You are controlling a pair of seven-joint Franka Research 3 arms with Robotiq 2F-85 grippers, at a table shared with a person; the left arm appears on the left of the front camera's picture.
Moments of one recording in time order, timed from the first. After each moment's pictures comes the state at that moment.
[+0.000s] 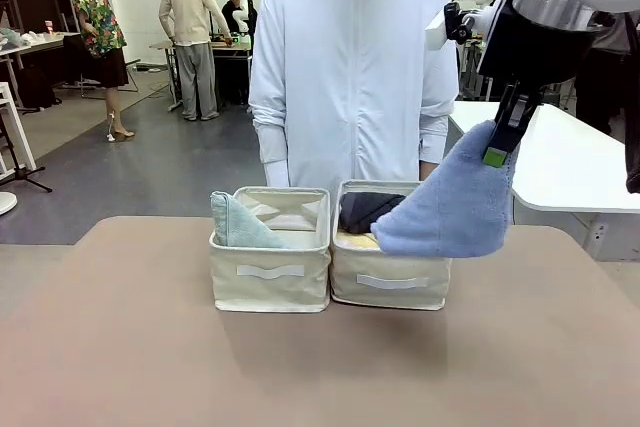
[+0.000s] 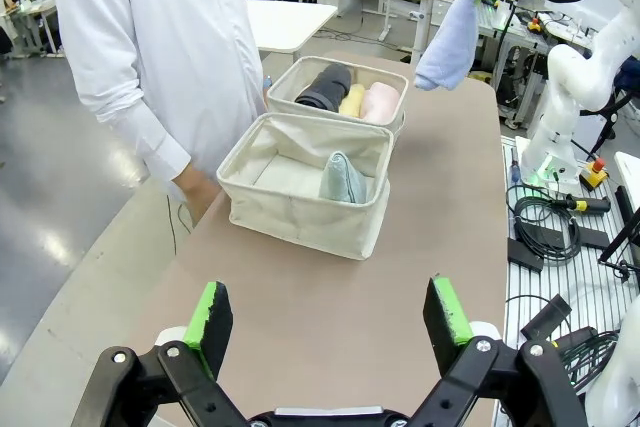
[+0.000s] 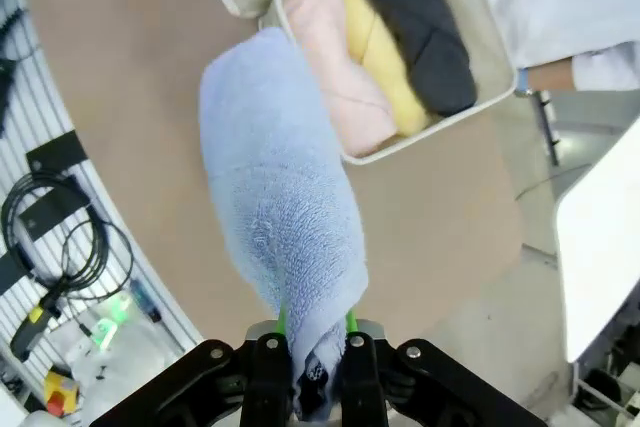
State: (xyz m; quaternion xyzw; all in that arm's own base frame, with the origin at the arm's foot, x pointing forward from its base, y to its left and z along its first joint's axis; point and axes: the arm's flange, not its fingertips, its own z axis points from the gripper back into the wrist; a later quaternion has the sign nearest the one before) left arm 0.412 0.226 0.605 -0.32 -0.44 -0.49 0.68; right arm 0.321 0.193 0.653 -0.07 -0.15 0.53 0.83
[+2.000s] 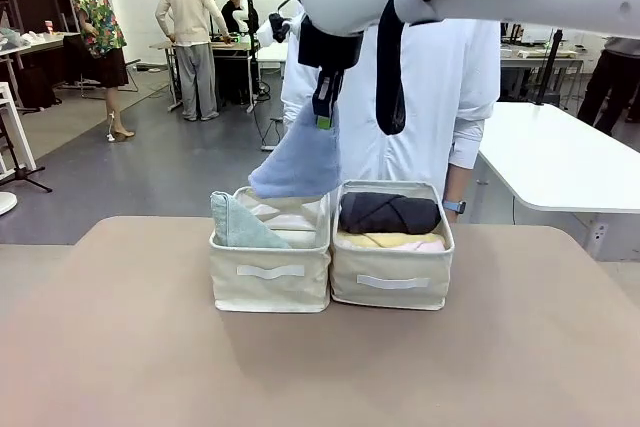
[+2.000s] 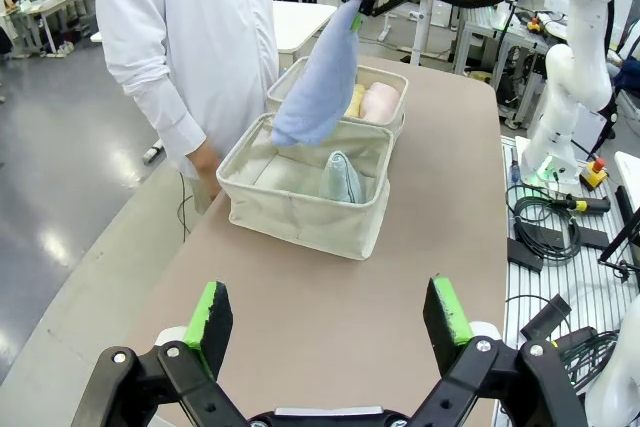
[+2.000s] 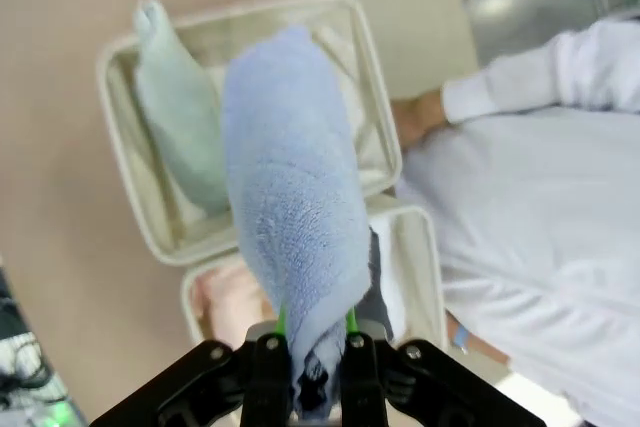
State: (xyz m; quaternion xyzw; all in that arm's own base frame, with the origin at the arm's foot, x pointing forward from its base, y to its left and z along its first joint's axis) left arm 0.412 0.226 0.605 -0.32 -0.44 -0.49 0.68; right arm 0.519 0.401 0.618 -0.04 -0.19 0.61 0.77
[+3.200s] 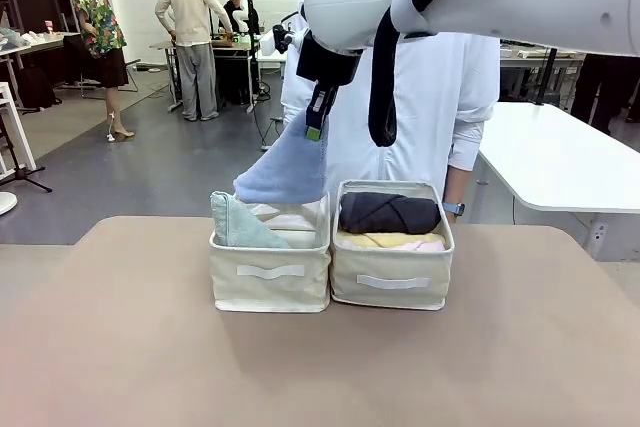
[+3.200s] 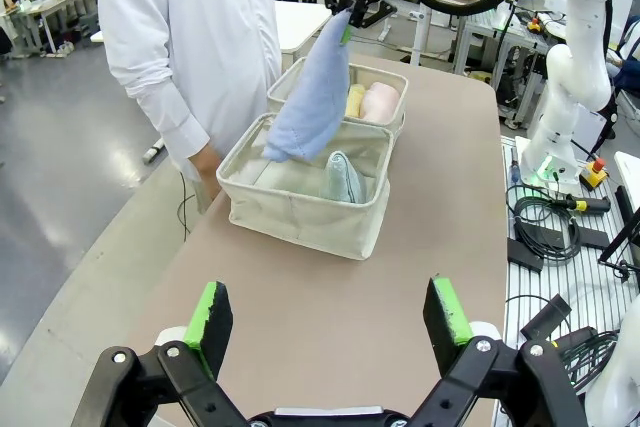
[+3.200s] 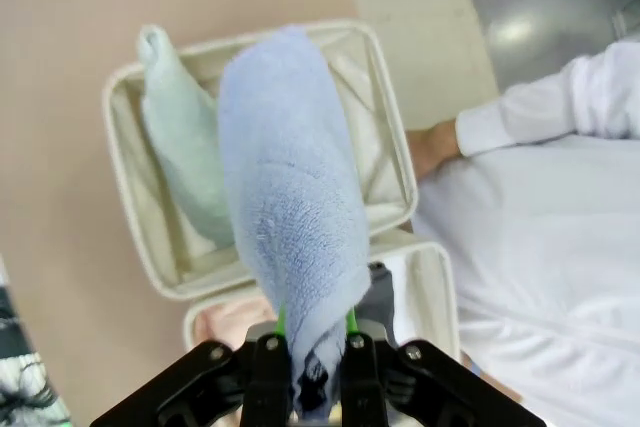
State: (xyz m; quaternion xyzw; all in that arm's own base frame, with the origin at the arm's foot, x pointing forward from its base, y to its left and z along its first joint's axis) left arm 0.412 0.226 0.605 -0.32 -0.44 -0.49 0.68; right arm 0.540 0.398 0.598 0.01 -0.20 0.61 0.76
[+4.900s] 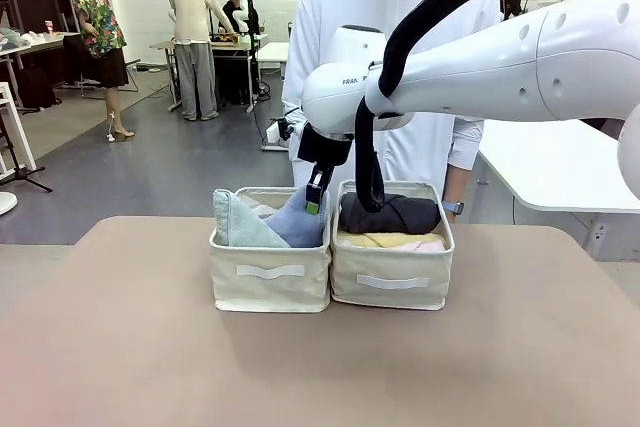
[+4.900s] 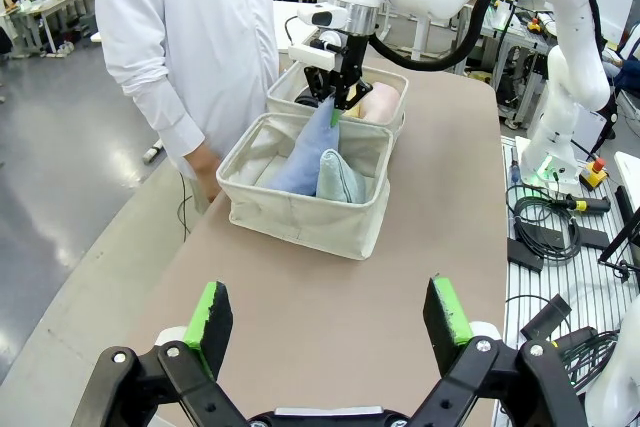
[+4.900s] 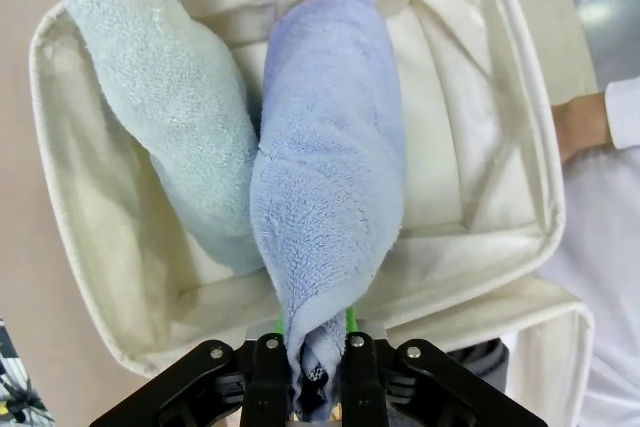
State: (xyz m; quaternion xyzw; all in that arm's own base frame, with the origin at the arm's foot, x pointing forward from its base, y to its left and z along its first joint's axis) left arm 0.412 0.226 0.605 -0.32 -0.44 -0.49 0.68; right arm 0.581 0.405 0.444 0.06 -0.11 0.62 0.78
